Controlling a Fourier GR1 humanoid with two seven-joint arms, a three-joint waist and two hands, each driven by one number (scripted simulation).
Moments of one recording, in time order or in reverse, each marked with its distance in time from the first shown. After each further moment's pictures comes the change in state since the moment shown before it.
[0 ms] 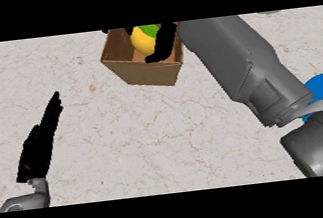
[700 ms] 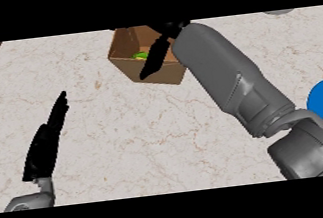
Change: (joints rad) left arm -0.001 -0.014 -0.028 -0.007 -0.016 -0.006 -0.001; right arm 0.043 0.062 -0.092 0.079 -0.128 -0.082 0.065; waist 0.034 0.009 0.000
